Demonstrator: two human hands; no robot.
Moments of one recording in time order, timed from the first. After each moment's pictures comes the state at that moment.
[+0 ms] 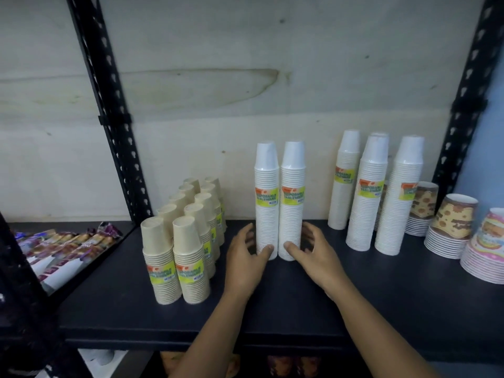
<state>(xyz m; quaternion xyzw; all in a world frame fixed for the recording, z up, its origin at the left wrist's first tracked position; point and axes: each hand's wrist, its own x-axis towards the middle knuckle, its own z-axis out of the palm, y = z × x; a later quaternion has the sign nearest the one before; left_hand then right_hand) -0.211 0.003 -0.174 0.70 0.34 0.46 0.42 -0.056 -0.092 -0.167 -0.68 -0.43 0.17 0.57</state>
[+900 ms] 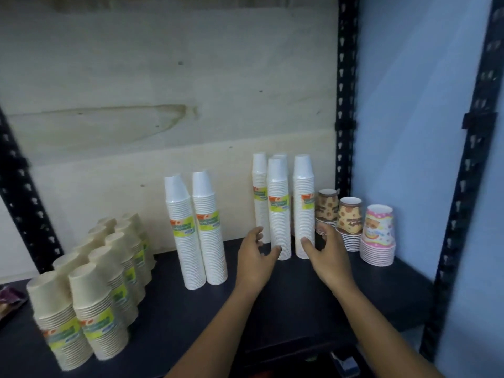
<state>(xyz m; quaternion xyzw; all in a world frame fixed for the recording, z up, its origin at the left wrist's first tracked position) -0.060 -0.079 -0.141 0.78 0.24 0.38 0.44 0.066 -0.209 -0.147 -0.74 -0.30 -0.05 0.59</state>
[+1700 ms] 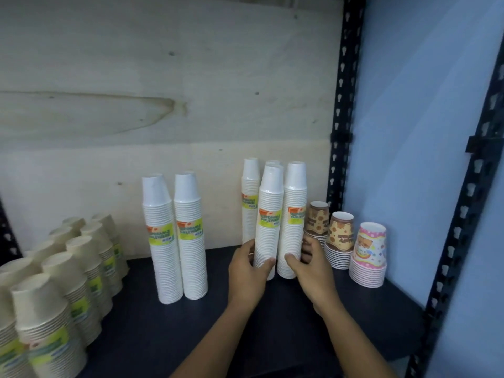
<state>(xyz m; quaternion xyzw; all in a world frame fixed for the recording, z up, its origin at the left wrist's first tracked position) -0.026 -0.076 -0.162 0.73 0.23 0.43 0.48 0.080 -0.194 -0.154 -0.69 -0.29 0.04 0.66</state>
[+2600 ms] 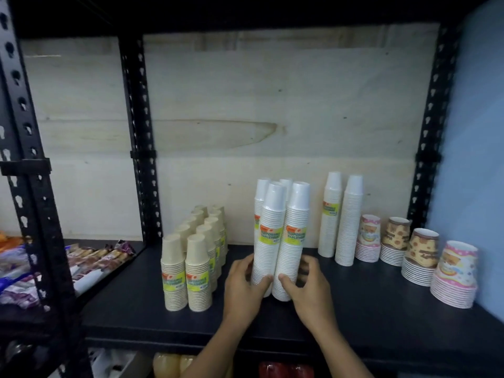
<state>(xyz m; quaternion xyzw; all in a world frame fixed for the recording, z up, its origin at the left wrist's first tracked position) -0.241 -0.054 -0.162 0.72 0.29 0.51 0.37 -0.106 -0.147 -0.156 -0.65 -0.44 0.04 0.61</state>
